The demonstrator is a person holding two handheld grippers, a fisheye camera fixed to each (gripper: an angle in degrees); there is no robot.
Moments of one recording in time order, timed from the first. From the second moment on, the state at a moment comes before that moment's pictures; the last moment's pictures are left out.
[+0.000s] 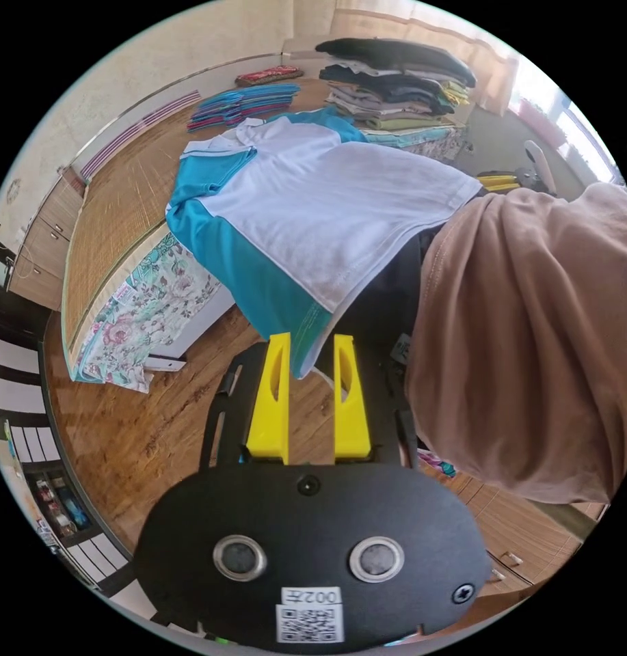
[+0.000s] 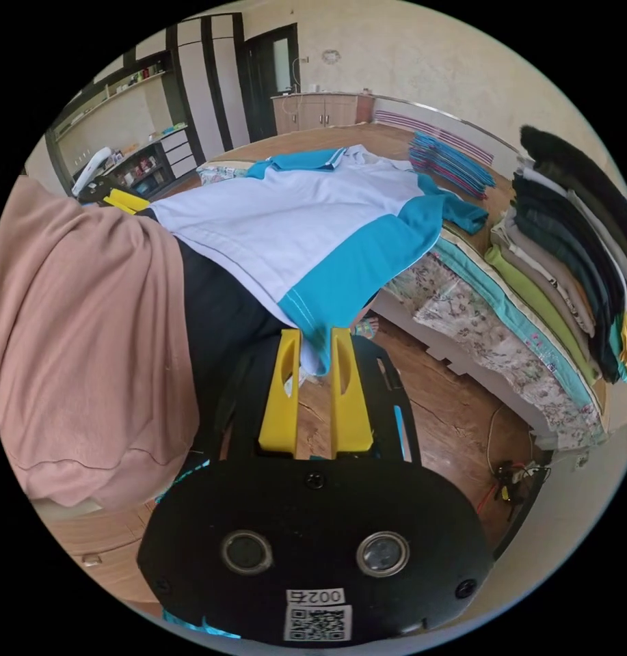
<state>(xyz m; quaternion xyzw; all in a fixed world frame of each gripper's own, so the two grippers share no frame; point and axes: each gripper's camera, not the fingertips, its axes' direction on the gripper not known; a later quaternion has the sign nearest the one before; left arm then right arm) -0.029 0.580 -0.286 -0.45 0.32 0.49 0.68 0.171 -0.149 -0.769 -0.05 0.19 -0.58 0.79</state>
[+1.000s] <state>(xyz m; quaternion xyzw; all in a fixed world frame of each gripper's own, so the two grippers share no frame) 0.006 0.520 -0.339 -0.40 0.28 0.56 0.67 0.149 -0.118 -0.889 0.00 0.16 -0.64 0.75</state>
